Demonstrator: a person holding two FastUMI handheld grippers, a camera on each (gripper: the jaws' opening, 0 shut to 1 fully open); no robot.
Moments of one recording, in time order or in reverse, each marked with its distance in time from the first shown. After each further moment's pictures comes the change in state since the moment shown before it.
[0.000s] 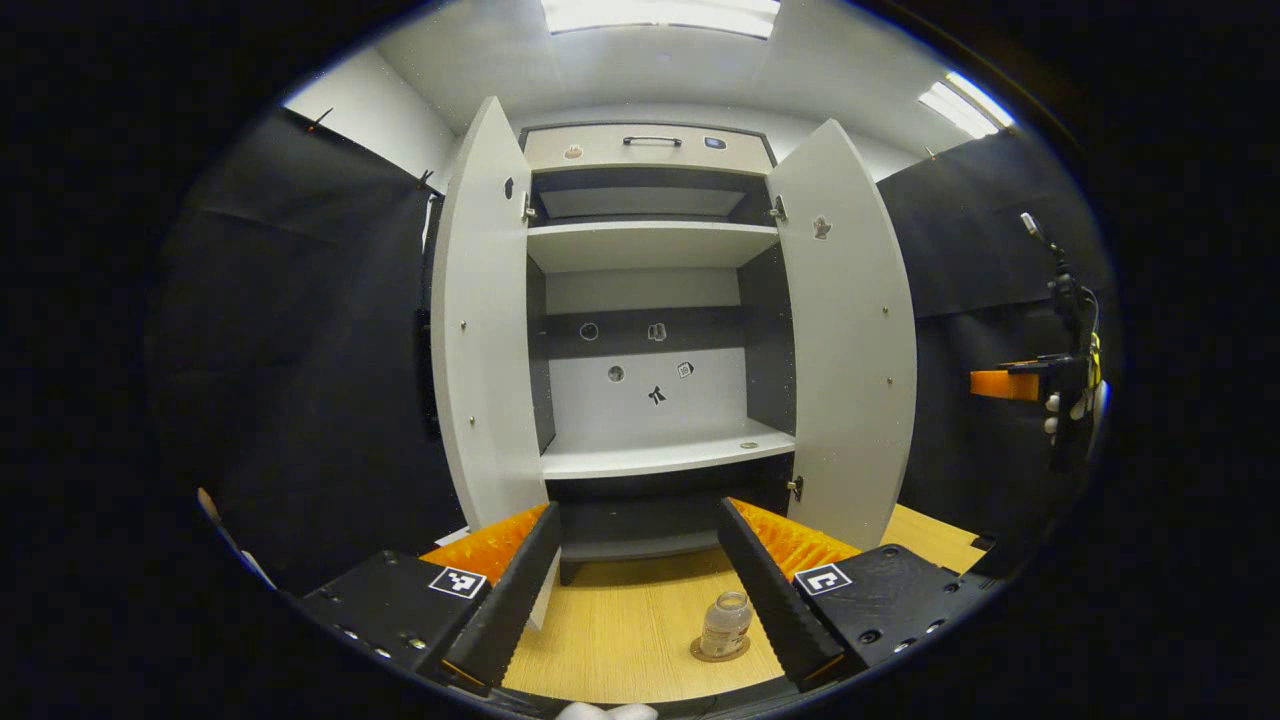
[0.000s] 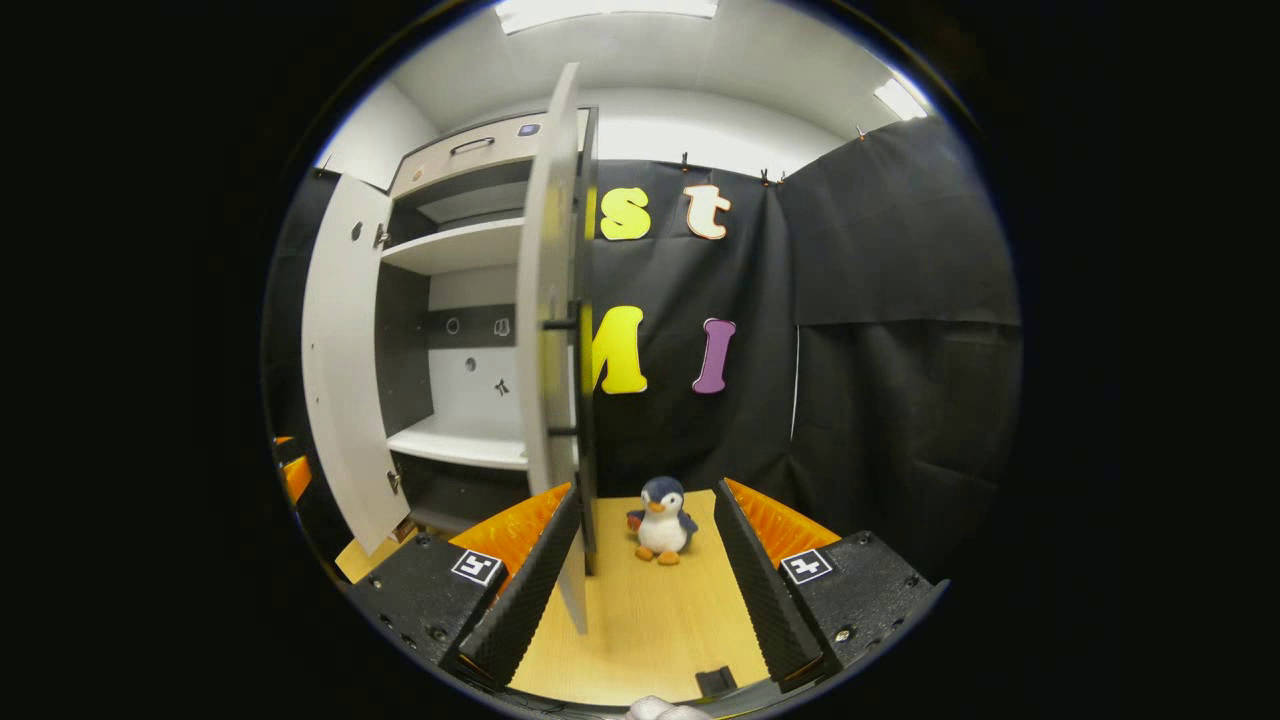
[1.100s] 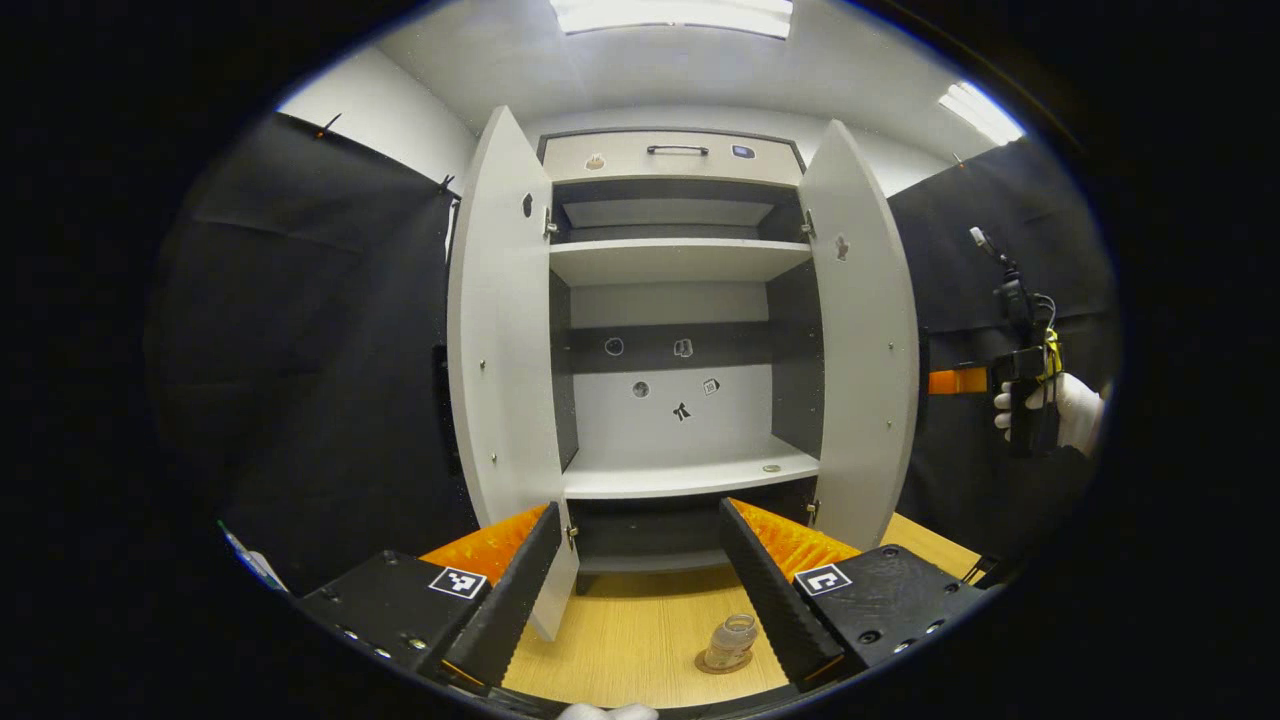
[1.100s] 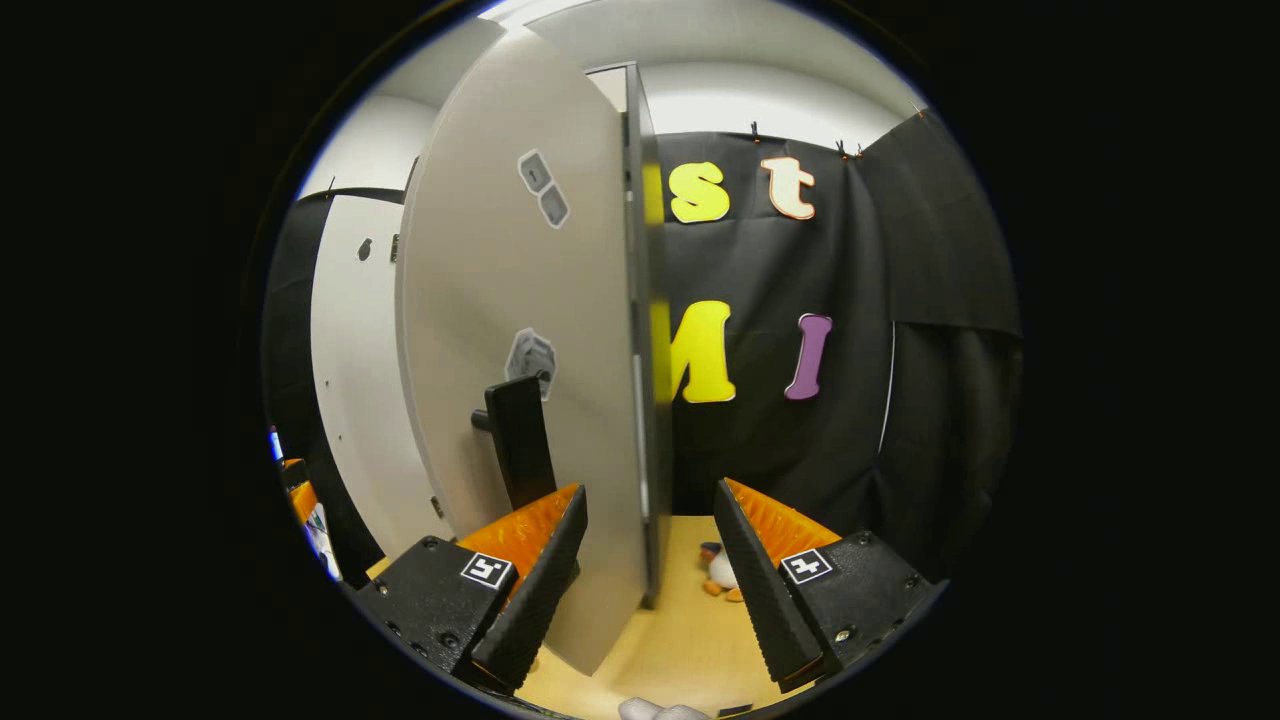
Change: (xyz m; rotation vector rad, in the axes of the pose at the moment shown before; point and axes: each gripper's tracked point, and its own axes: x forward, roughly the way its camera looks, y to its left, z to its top) left arm 0.003 0.010 0.045 0.008 0.028 0.057; right arm 0.094 0.092 0.038 0.000 0.090 0.293
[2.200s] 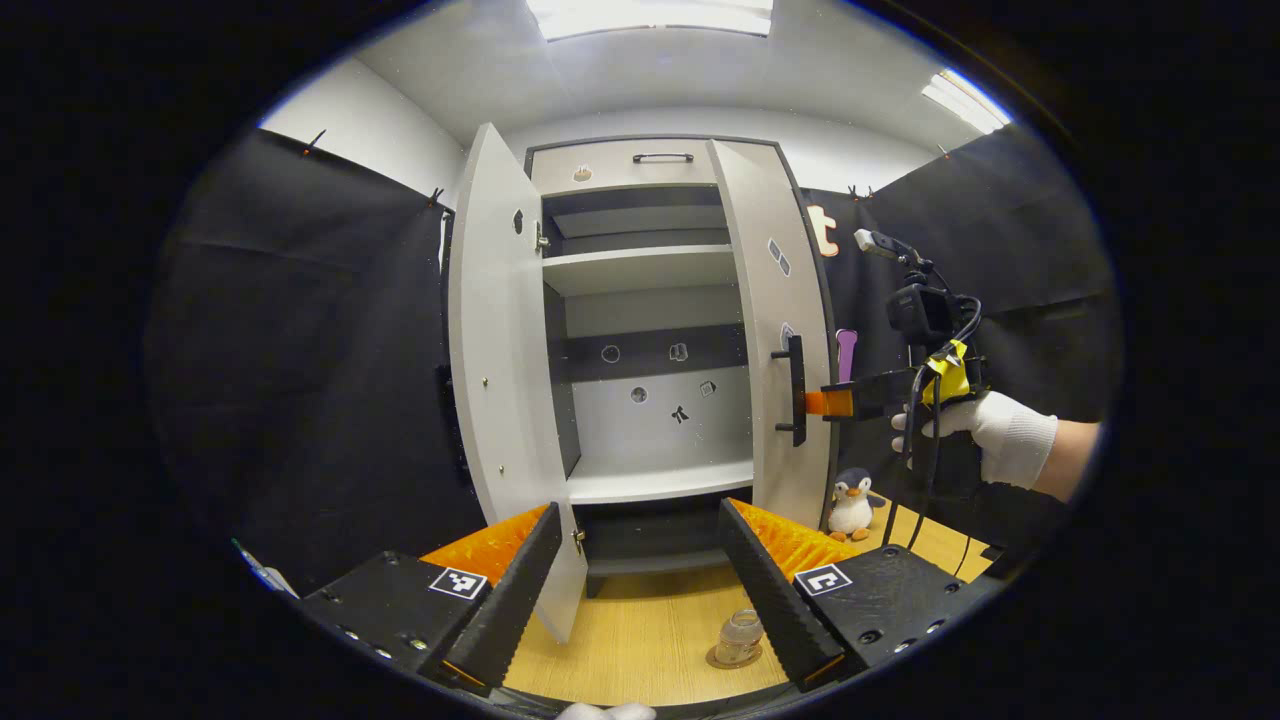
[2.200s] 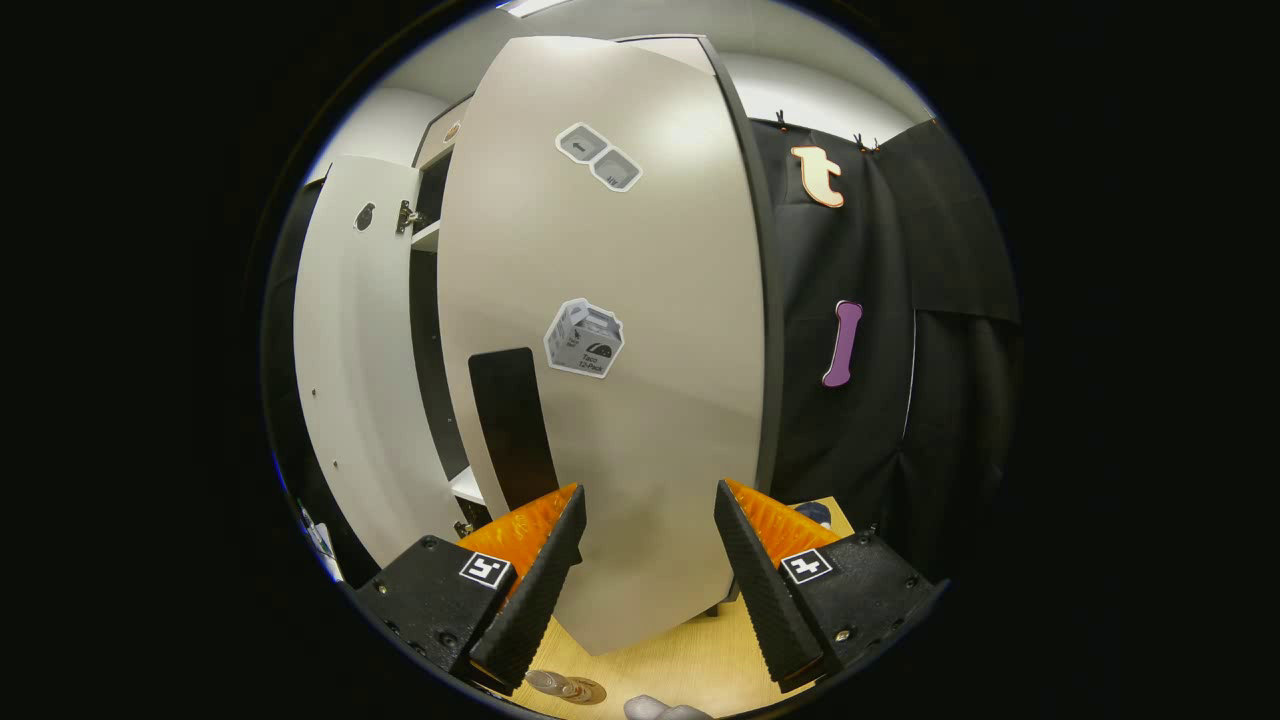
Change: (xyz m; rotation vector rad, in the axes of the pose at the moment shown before) left arm -0.011 -0.002 -0.005 -0.001 -0.023 -0.005; right arm 0.068 0.107 -0.013 0.013 0.028 -0.011
